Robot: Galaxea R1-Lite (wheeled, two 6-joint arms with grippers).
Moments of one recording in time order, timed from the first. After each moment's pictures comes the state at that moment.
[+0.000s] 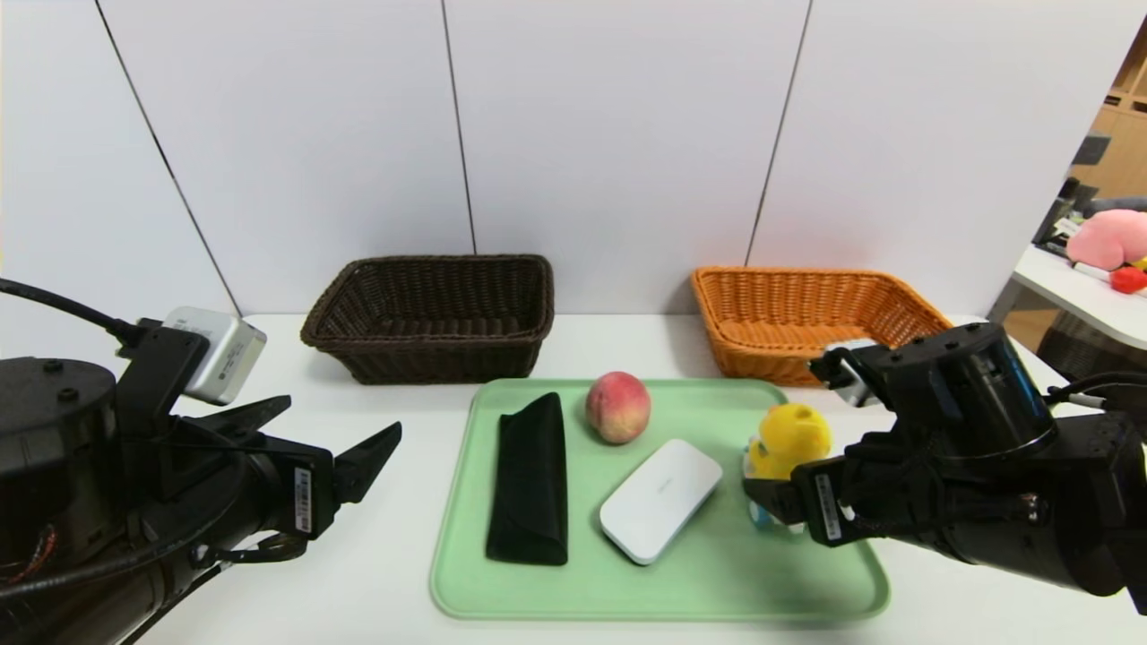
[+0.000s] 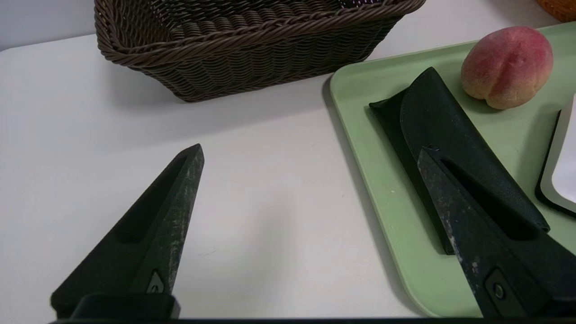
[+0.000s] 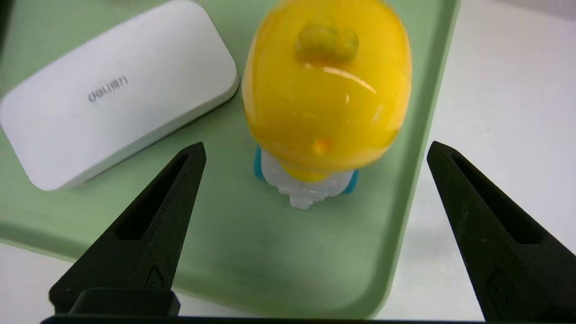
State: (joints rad) left arm -0.62 1.25 -0.45 -0.52 0.38 -0.09; right arm 0.59 1.54 -0.72 -0.07 -0.24 0.23
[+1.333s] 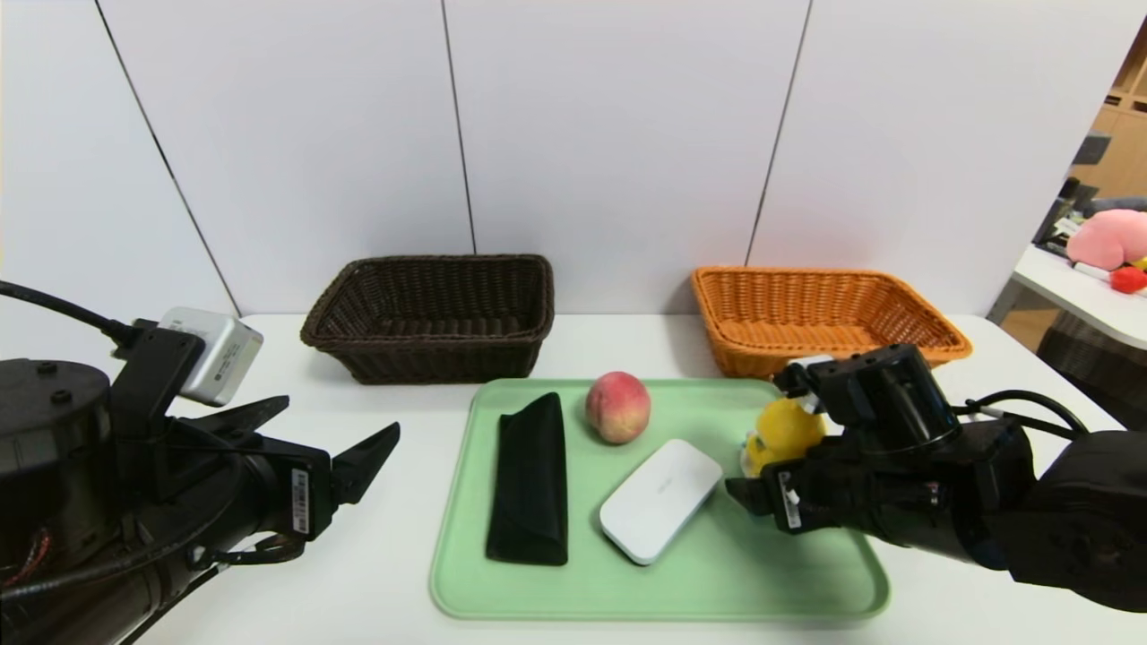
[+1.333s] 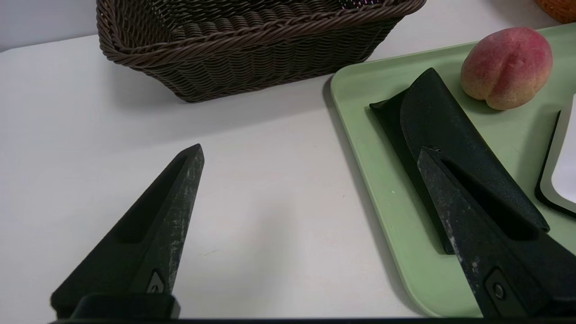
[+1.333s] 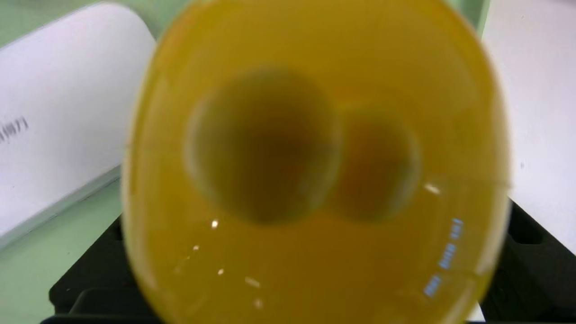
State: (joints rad) left arm -0.62 1.24 -0.45 -0.52 0.38 -0.09; right arm 0.54 1.71 -0.70 -0.22 -0.24 0.21
